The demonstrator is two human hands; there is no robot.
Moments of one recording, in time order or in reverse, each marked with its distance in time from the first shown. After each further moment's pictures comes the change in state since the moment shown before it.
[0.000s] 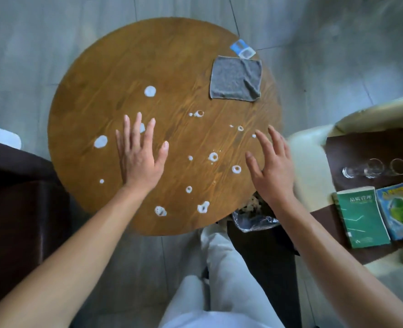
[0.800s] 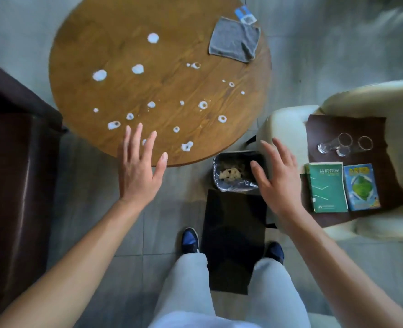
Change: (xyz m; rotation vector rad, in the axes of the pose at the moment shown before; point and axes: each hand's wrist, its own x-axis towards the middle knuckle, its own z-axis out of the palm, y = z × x) left_hand -0.230 0.074 -0.049 -0.108 0.031 -0.070; right_hand -0.180 0.050 -0.099 -0.028 -0.173 -0.063
